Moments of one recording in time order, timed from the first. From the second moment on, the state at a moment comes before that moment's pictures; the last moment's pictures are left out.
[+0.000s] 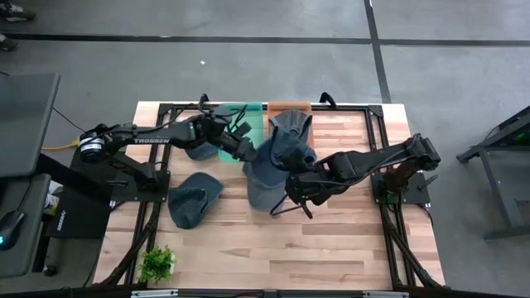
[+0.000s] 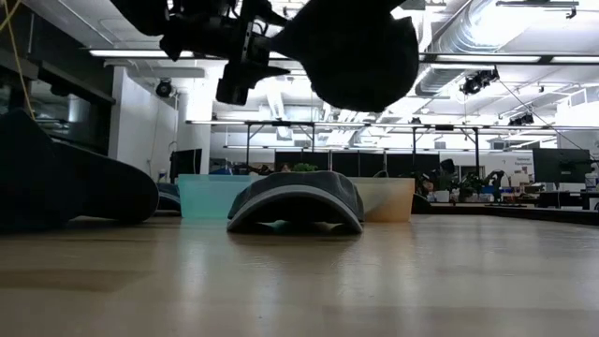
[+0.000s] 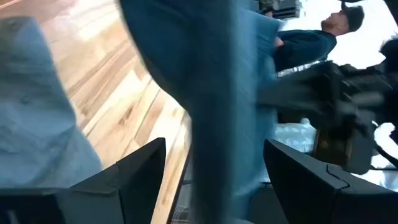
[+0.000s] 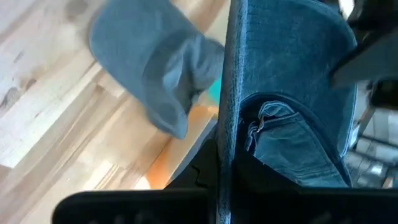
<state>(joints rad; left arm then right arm) 0.31 1.38 0.91 0.15 0.65 -1.13 0.29 1.70 1.74 -1.21 0.51 -0.60</state>
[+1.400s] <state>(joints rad) 0.31 1.38 0.91 0.03 0.78 -1.16 0.28 1.70 1.74 -1.16 0.52 -0.85</state>
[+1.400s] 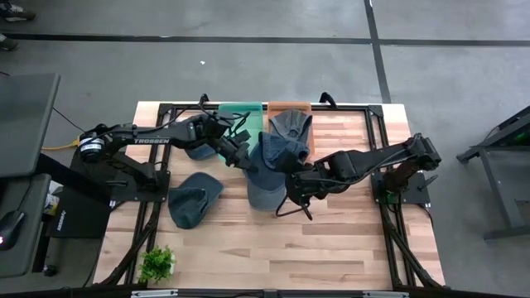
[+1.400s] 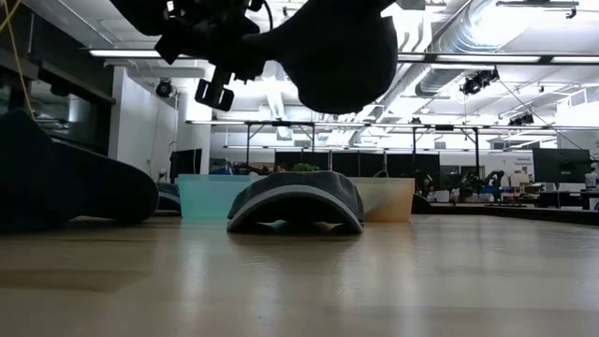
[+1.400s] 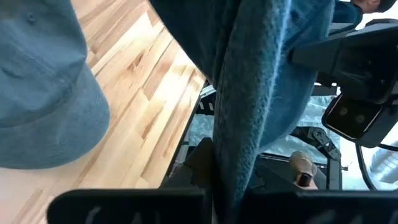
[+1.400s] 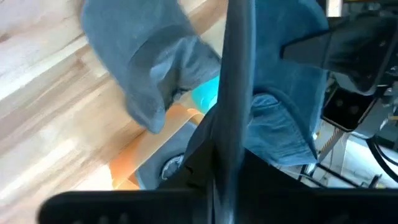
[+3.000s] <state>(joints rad) 0.39 1.38 0.91 0.05 0.53 -1.00 0.31 1.37 1.74 -1.28 0.51 0.19</state>
